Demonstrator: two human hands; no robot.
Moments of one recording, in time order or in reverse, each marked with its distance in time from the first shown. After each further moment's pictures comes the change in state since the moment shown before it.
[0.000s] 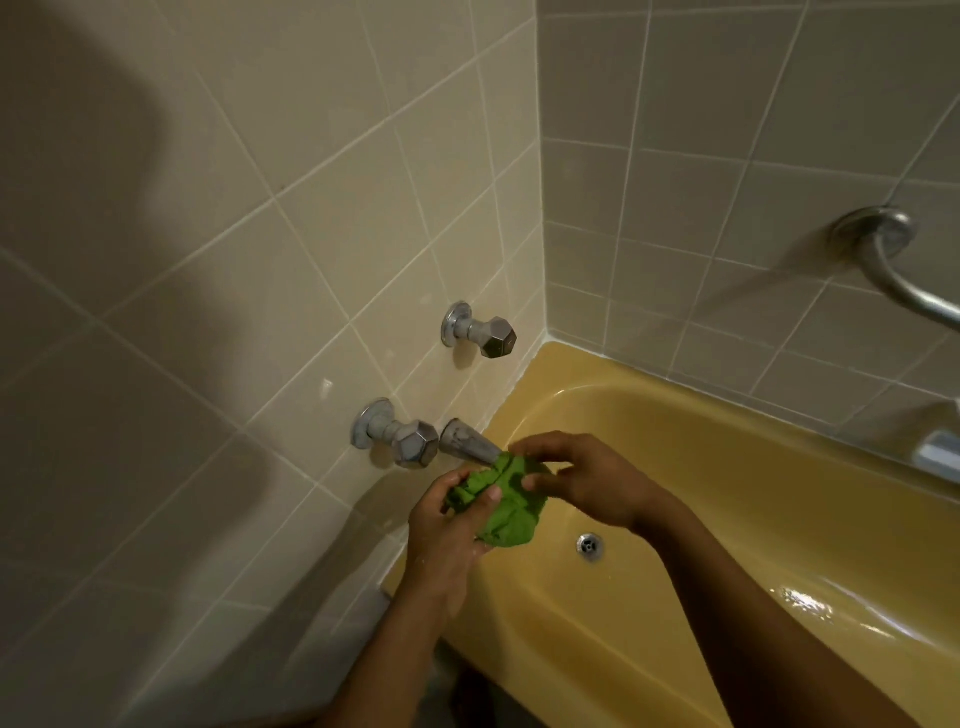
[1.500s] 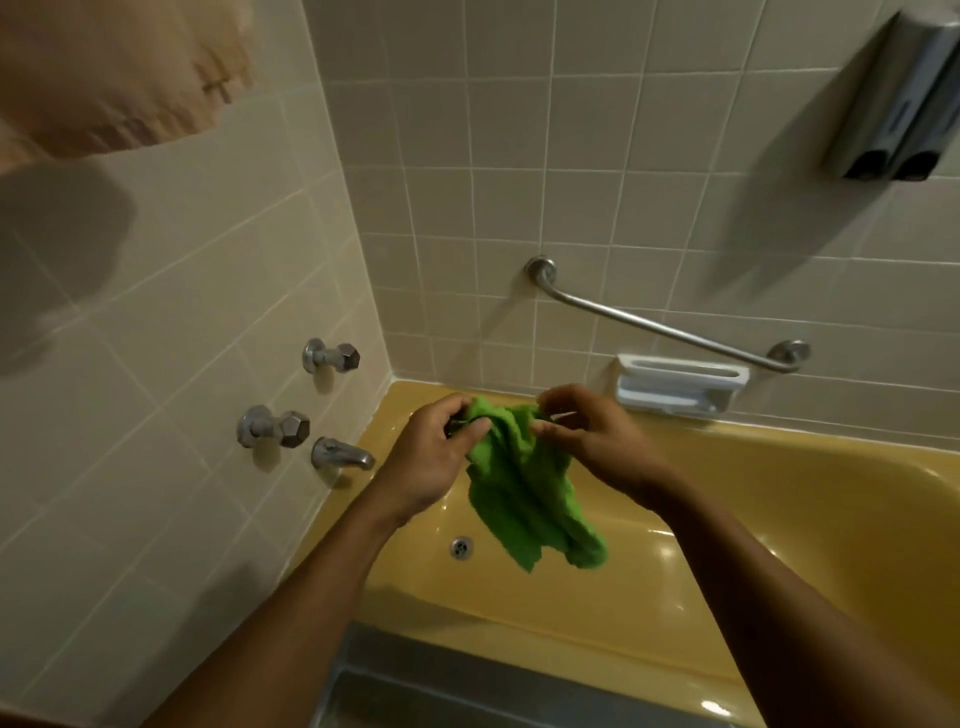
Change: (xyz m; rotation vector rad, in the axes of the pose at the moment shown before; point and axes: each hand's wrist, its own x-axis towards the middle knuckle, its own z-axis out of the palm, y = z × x) left_hand -0.244 0.036 0.075 0.648 -0.687 0.647; right_hand -0.352 -0.088 -0.007 0.082 0.622 0.050
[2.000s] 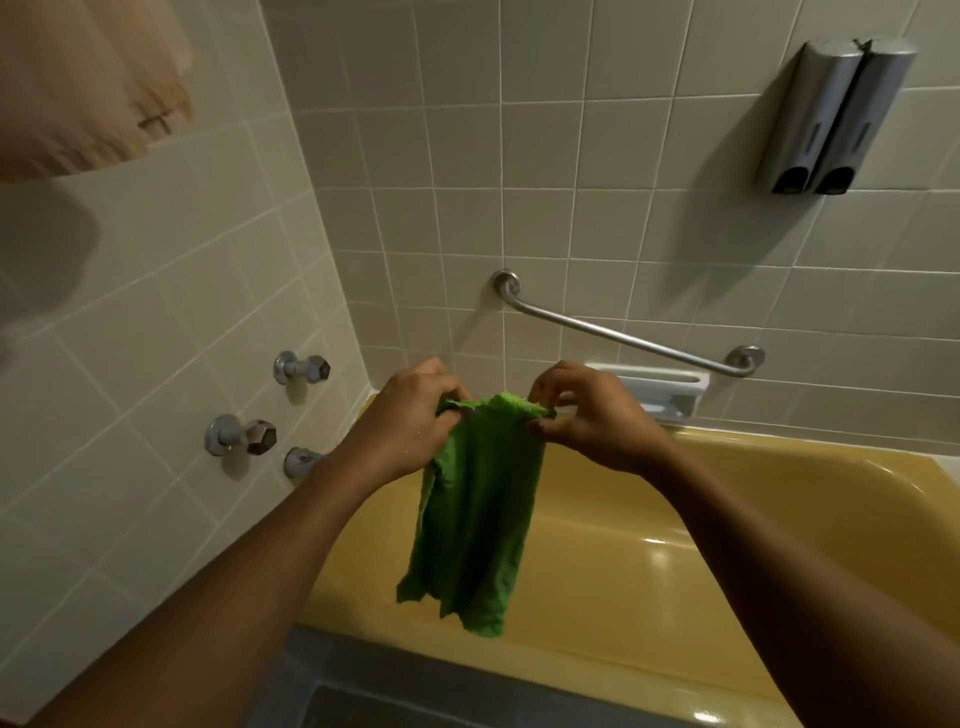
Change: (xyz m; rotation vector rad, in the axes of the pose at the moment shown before) left_hand 0.015 0.052 0.032 0.706 0.042 0.340; right_hand -0.023 -0.002 -0.076 -0.377 0.029 -0.323
